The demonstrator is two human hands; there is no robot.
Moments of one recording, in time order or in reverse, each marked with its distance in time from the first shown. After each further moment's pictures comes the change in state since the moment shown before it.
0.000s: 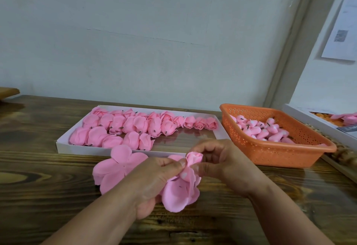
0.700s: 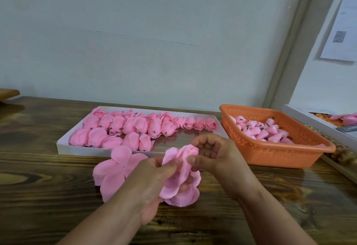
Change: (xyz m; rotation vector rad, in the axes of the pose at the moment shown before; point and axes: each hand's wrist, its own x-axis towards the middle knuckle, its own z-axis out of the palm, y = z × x) left_hand -0.003 -0.005 0.004 -0.075 0.110 0.102; right_hand 0.001 -0.002 0.013 0.065 0.242 0.030
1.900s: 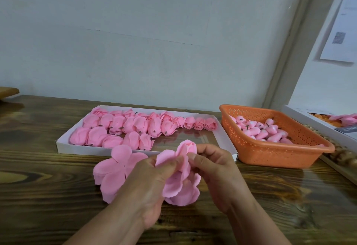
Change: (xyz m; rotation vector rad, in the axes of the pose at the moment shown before) left_hand -0.005 -0.002 0.006 -0.187 0.089 0.045; right_hand -0.009 0.017 0.019 0.330 0.035 0.051
